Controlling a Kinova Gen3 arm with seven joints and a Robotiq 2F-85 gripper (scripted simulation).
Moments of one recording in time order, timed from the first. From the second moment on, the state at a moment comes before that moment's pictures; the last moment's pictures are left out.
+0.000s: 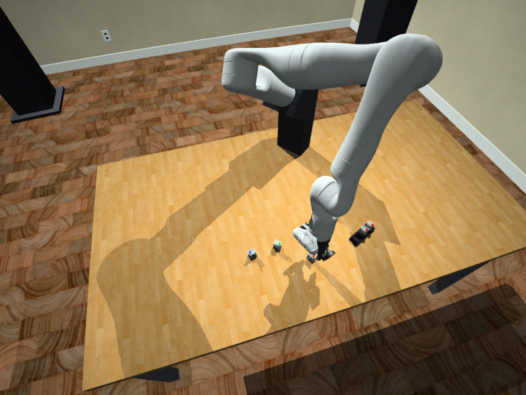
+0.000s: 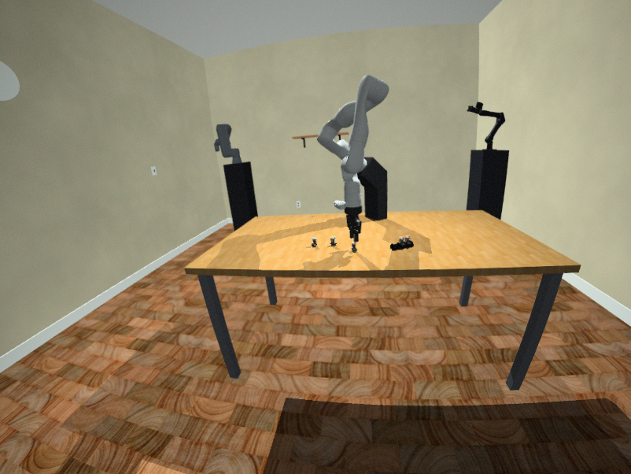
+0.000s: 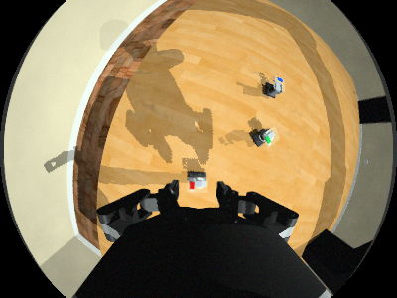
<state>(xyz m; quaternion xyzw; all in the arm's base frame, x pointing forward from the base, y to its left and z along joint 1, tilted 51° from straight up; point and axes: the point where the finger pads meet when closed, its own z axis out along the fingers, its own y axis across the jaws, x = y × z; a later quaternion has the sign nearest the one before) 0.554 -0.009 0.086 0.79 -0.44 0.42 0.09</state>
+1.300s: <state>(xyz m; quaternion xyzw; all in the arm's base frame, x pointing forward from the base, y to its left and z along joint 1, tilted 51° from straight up) 0.568 -0.019 0.072 0.79 -0.44 0.42 0.09</state>
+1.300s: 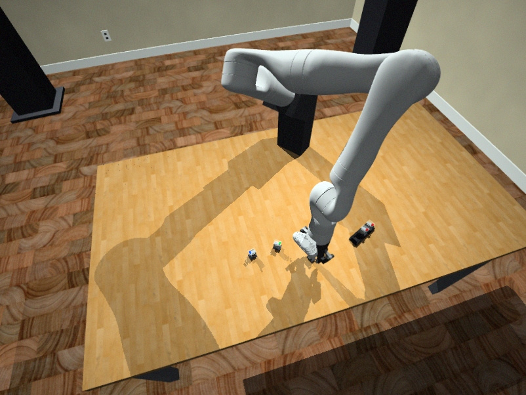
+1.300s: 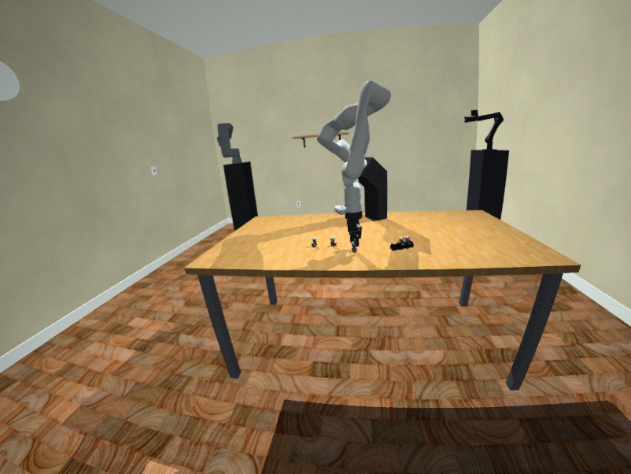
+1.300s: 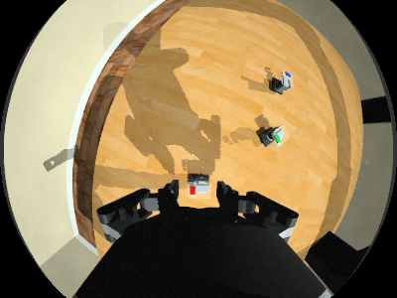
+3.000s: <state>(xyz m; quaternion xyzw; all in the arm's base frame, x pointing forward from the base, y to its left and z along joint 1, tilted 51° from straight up) 0.576 -0.029 0.062 0.79 -0.44 0.42 0.09</state>
